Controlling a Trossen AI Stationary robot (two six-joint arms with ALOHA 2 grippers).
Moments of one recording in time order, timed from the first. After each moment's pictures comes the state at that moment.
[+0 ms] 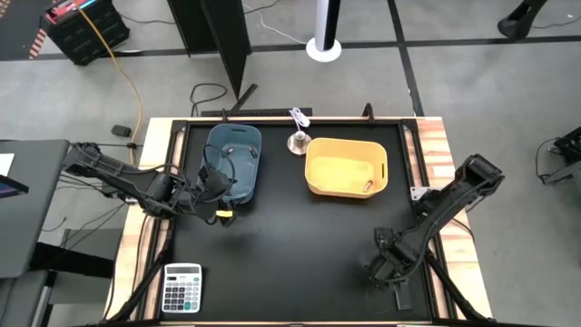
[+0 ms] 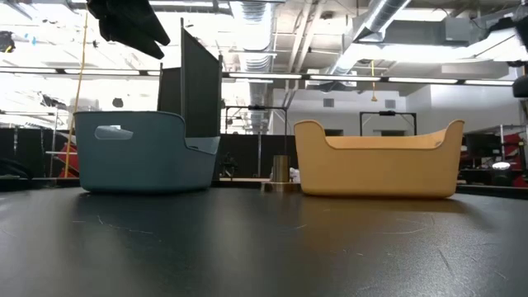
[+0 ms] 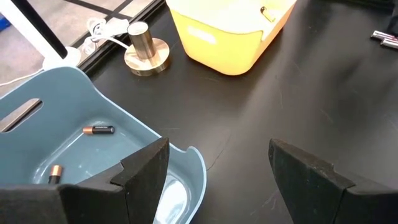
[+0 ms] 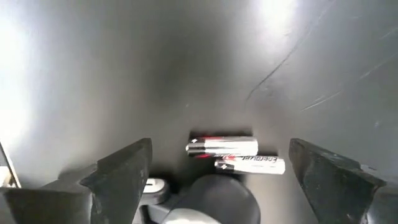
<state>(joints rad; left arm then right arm) -0.35 1.06 0.96 -0.73 -0.70 -0.58 0.76 1.56 0.98 -0.93 -0.02 0.77</state>
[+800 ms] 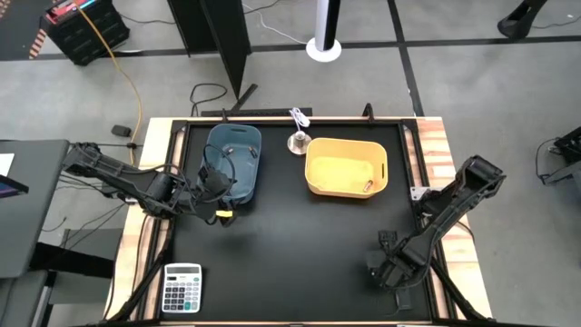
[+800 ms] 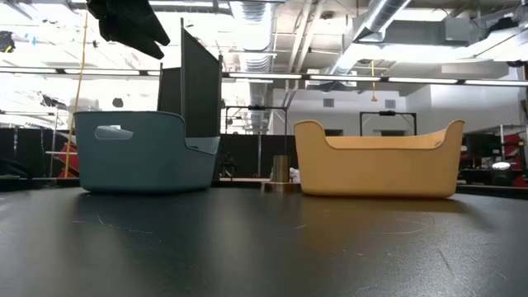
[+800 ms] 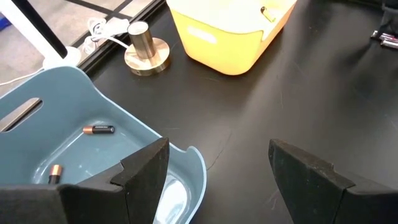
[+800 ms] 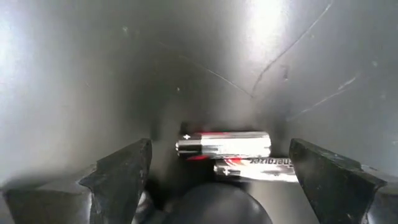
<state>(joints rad) -0.35 1.06 0.96 -0.73 -0.70 -0.58 0.85 1.57 0.85 -0.79 0.06 0.84</state>
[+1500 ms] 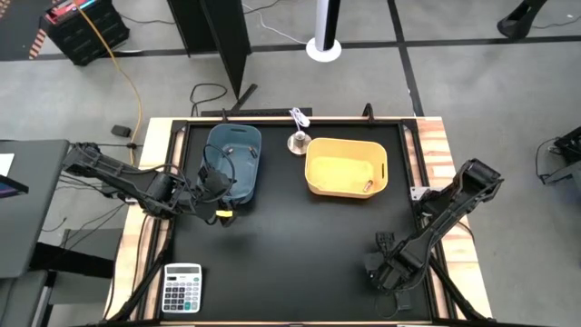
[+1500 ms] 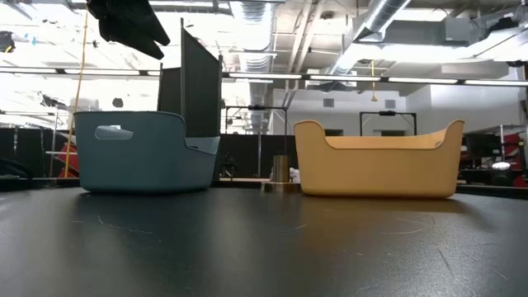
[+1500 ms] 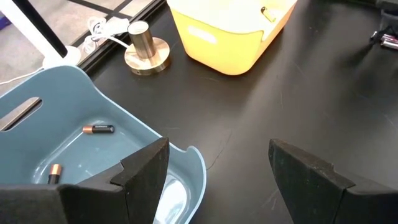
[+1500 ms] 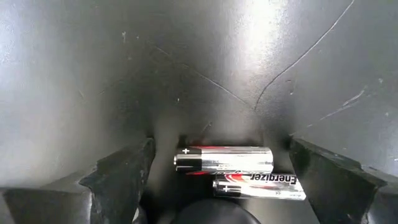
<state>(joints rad) -0.35 1.06 0.96 -0.73 -0.70 -0.59 0.86 1.62 0.85 -0.75 0.08 0.80</state>
